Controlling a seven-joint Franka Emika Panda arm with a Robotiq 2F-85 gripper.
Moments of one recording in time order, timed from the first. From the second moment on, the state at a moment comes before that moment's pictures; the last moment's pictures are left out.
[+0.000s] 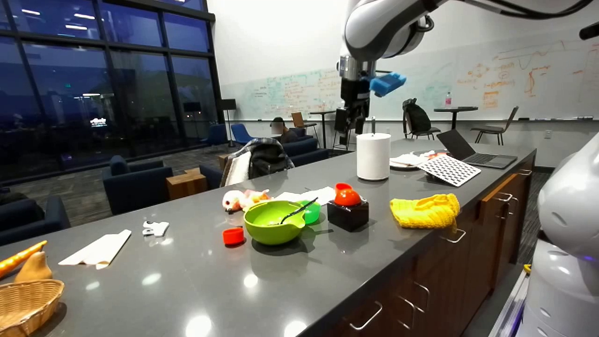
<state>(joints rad) -0.02 -0.50 -0.04 -2.37 -0.17 2.13 -0.20</state>
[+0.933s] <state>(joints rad) -0.20 -0.50 -0.32 -2.48 -0.17 2.15 -0.31</state>
